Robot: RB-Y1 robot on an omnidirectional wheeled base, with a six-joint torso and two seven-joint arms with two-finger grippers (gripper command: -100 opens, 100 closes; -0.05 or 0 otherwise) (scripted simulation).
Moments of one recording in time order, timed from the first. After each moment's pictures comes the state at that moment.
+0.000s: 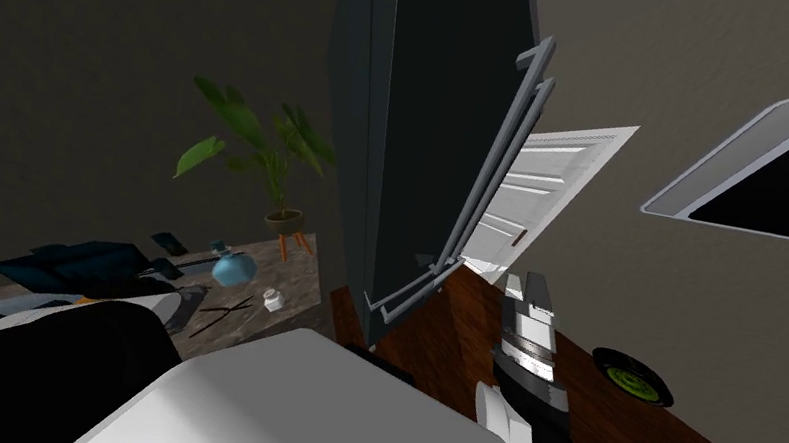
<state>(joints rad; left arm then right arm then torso) 0.67 0.33 0.86 -2.06 0.43 1.22 -0.10 0.50 -0.01 -0.02 -2.29 0.12 -0.52 0.11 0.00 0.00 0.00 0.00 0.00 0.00</state>
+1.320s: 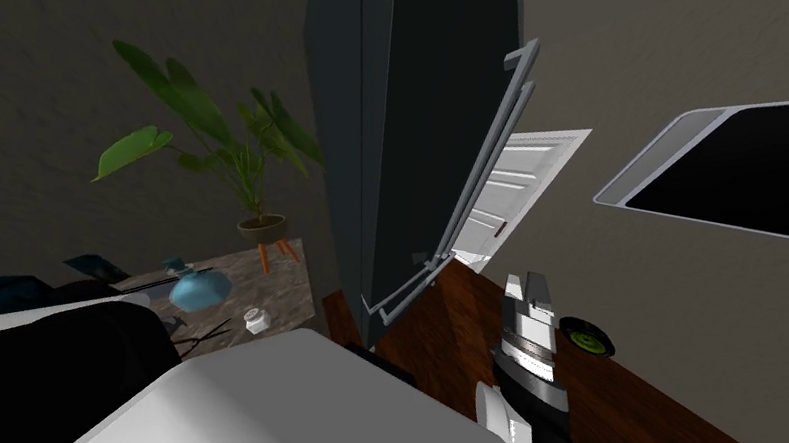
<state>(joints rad) 0.68 0.38 0.95 -1.97 0.59 1.59 -0.19 0.50 -0.01 -0.02 -2.29 0.12 -0.52 0.11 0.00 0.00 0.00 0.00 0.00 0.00</state>
